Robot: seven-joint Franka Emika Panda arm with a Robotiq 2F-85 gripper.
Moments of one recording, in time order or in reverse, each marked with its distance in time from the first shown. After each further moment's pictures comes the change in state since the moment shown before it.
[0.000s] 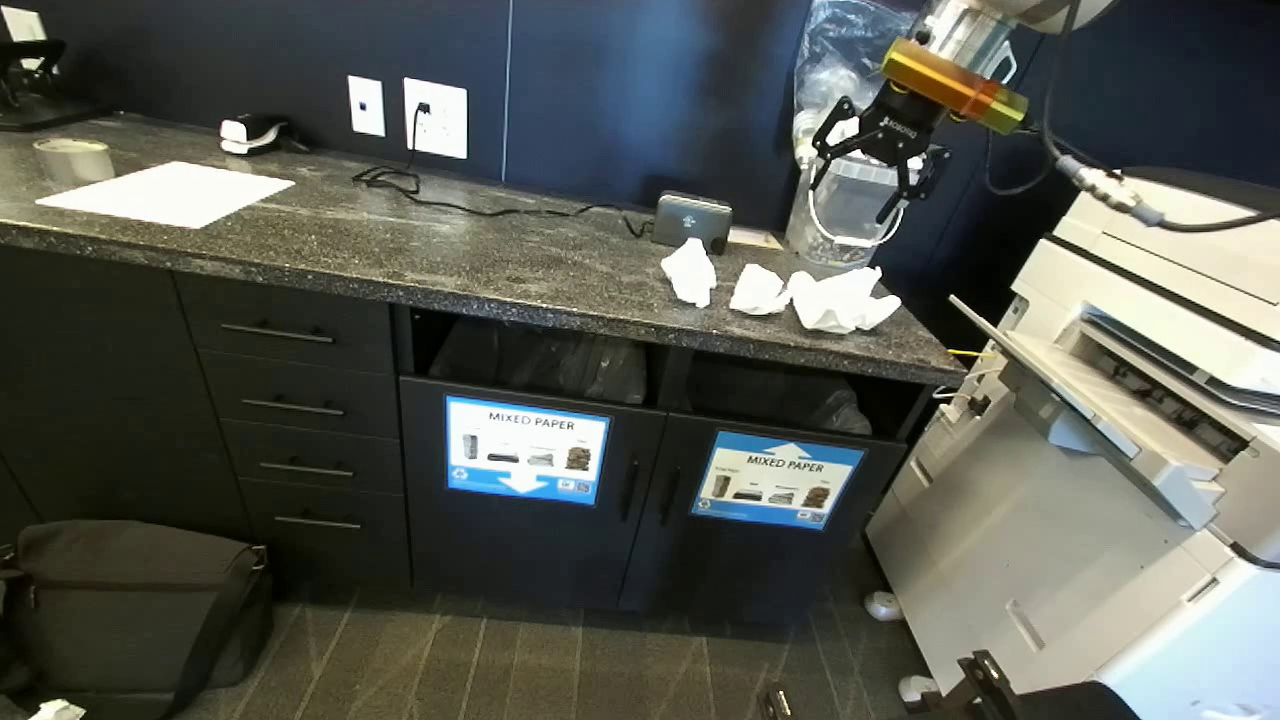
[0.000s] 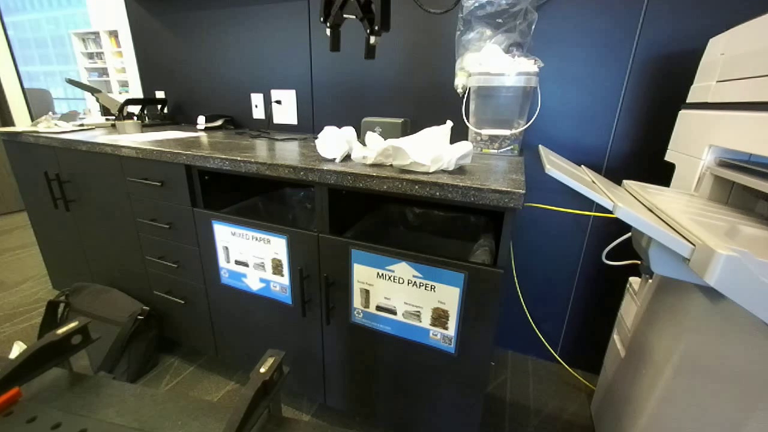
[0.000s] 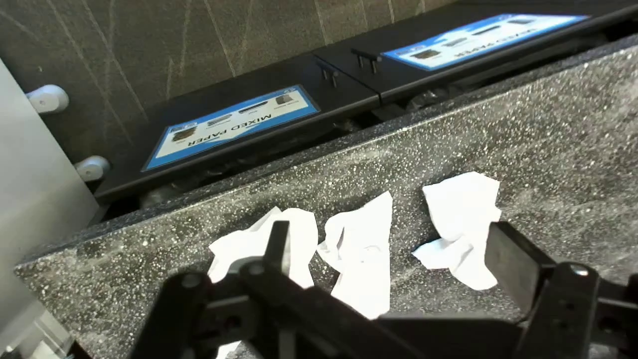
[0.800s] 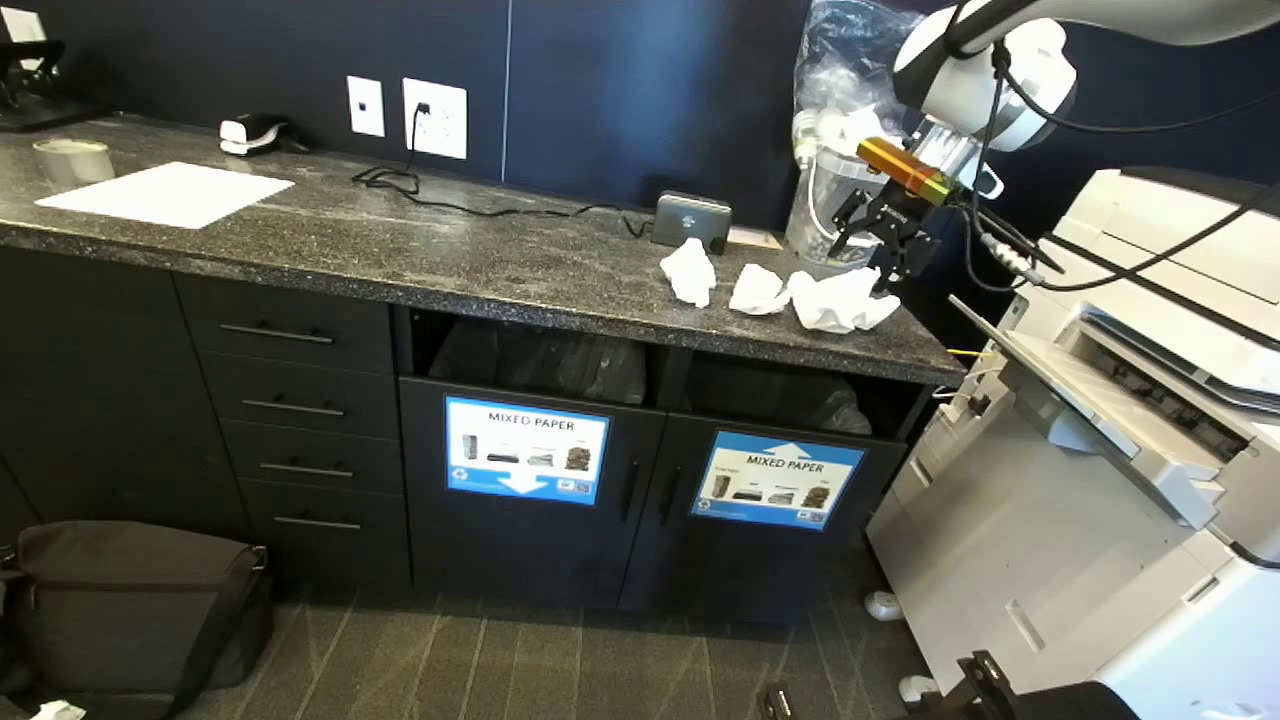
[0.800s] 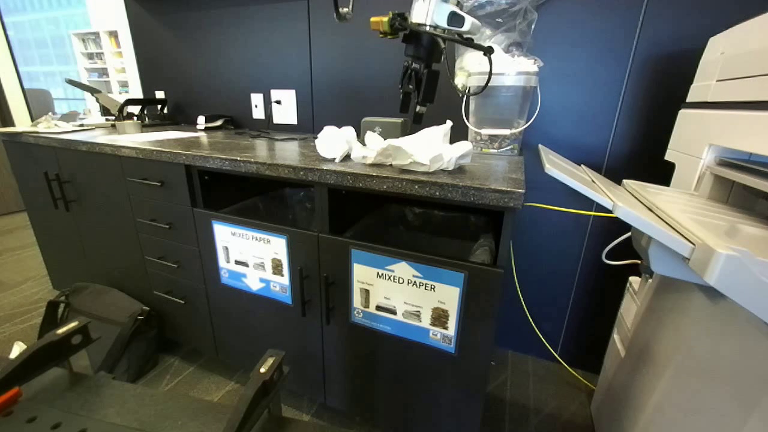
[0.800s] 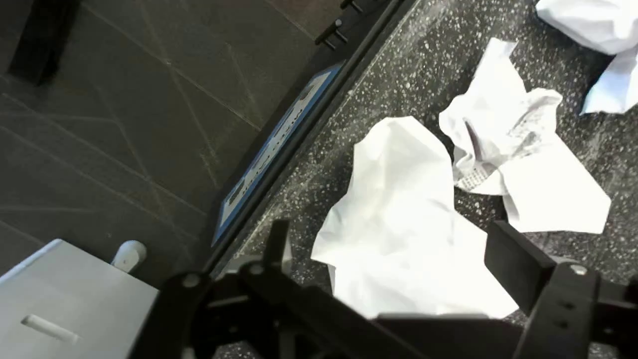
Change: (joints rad) arm -0.097 0.424 -0.091 0.362 0.163 -0.085 0.378
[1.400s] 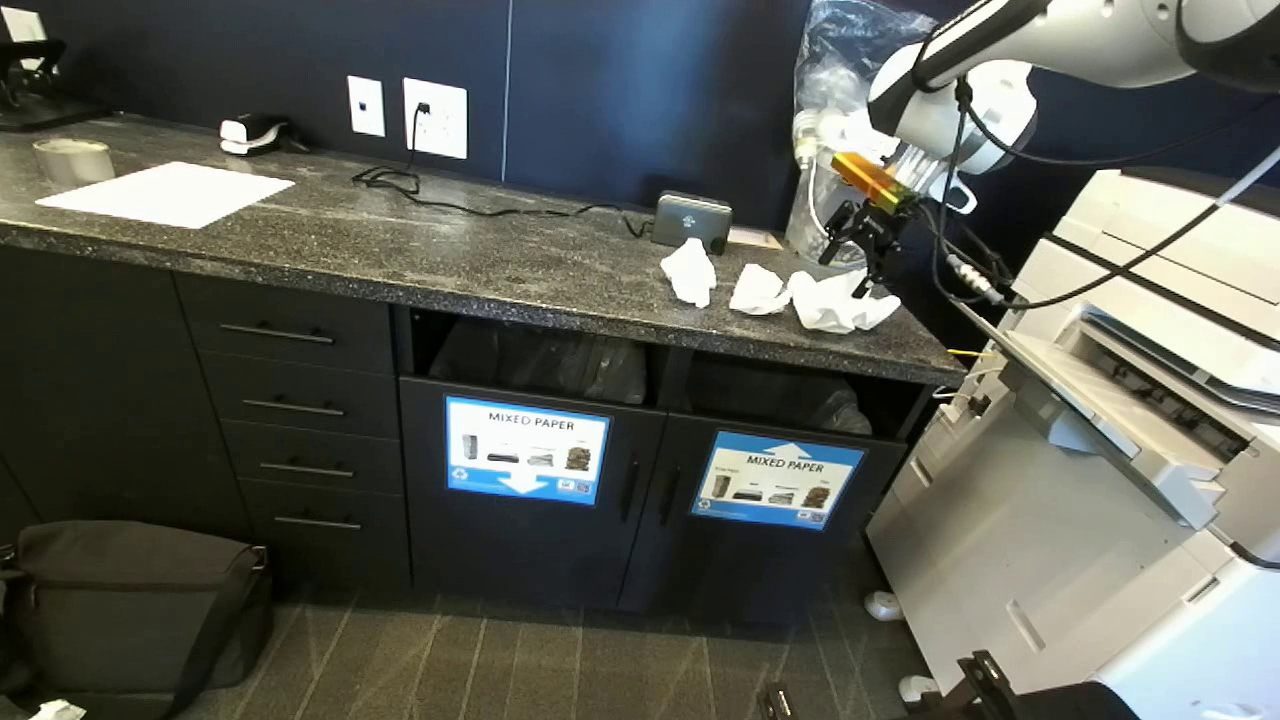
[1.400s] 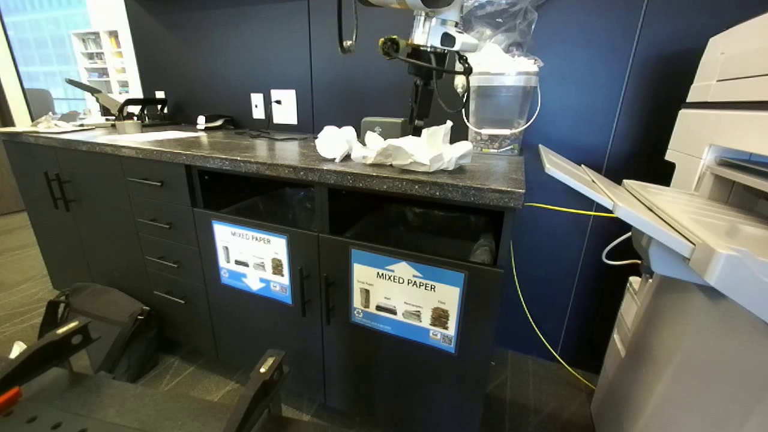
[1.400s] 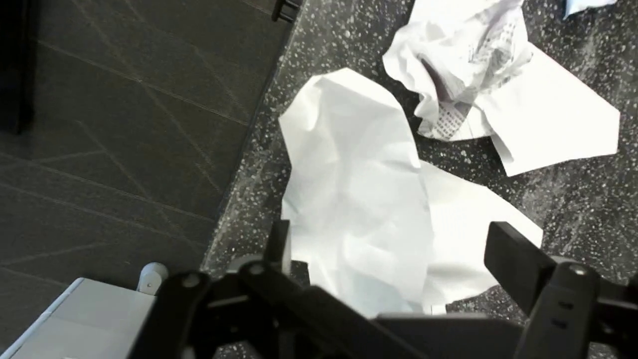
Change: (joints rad) arm 0.008 0.123 -0.003 0.115 -0.002 0.062 0.242
